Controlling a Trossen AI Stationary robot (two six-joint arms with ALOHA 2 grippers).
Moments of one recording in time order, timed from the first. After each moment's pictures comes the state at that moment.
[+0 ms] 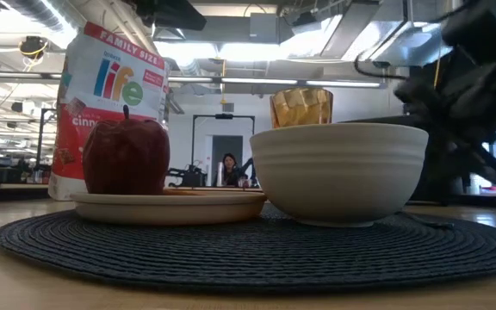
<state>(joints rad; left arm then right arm) -0.08 1.09 0.87 -0.10 -0.53 0.13 0.29 1.09 0.30 -0.03 0.39 1.64</state>
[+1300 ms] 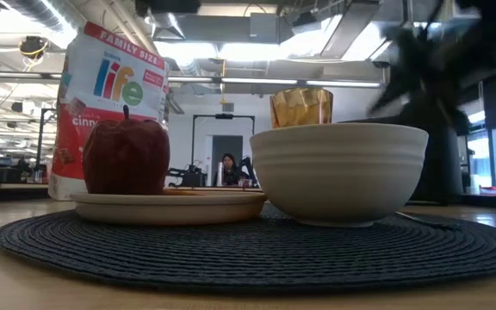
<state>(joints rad) 0.00 1.02 0.91 -0.10 -0.50 0.12 0.29 1.04 0.47 -0.19 0.62 1.35</state>
